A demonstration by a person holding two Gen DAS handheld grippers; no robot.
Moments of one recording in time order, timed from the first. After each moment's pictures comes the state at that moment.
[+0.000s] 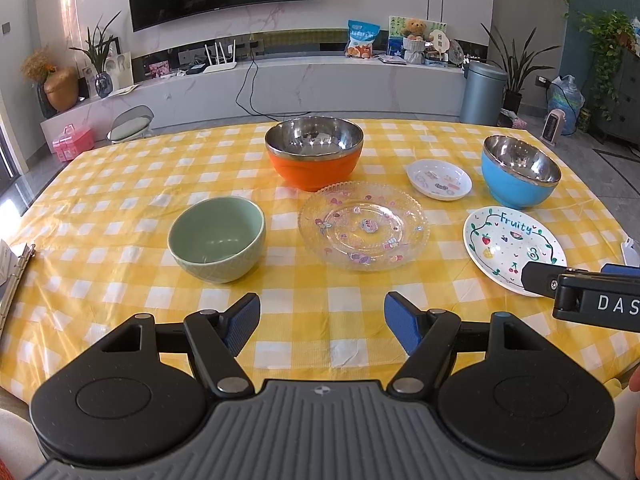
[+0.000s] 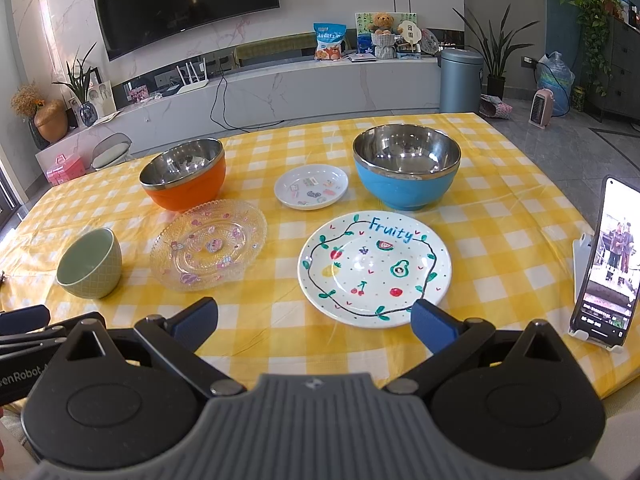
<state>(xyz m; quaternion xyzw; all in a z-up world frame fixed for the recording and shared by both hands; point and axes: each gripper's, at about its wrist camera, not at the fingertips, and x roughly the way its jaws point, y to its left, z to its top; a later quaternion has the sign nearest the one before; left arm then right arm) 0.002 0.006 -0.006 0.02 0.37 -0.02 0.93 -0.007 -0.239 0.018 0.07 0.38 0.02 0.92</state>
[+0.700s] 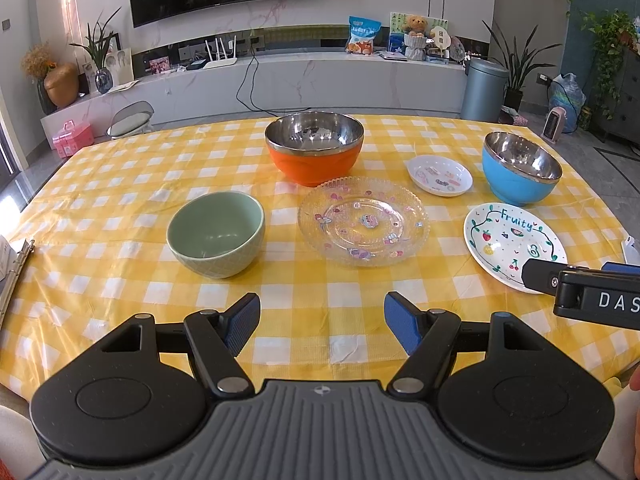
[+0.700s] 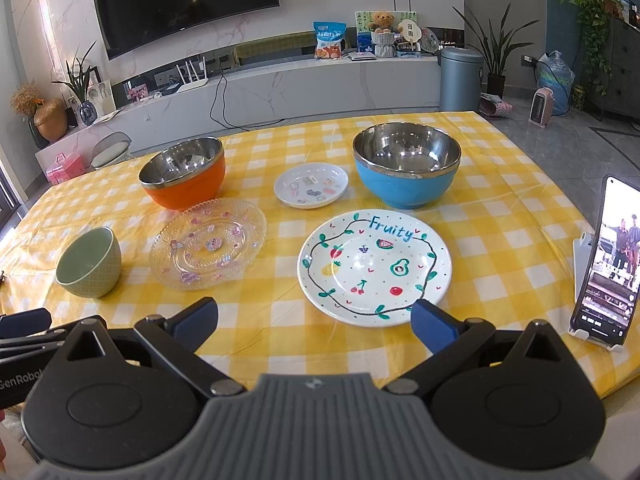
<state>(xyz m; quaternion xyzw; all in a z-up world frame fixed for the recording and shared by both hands) 0.001 0.006 -0.008 0.02 0.38 -0.02 0.93 -0.007 -0.239 0.018 0.07 0.38 0.02 0.92</state>
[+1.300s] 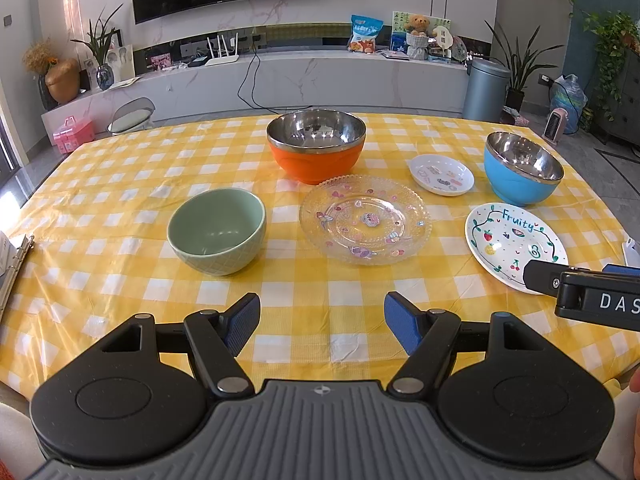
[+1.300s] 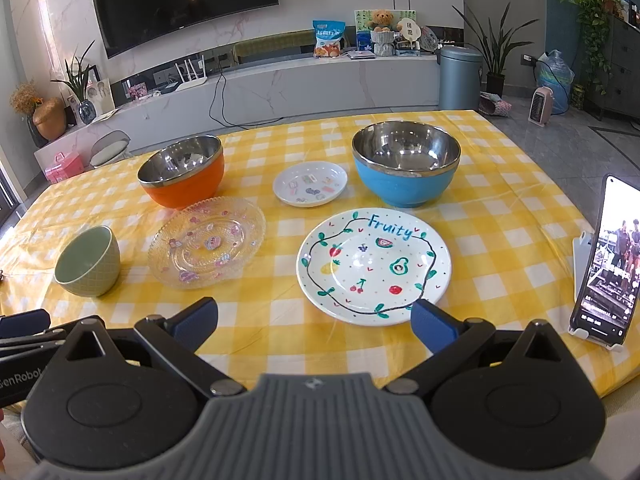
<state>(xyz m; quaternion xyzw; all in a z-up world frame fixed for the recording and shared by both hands) 0.002 0.007 -0.009 0.02 0.38 -0.02 0.92 -0.006 -0.239 0.017 0.07 0.38 0.02 0.92</state>
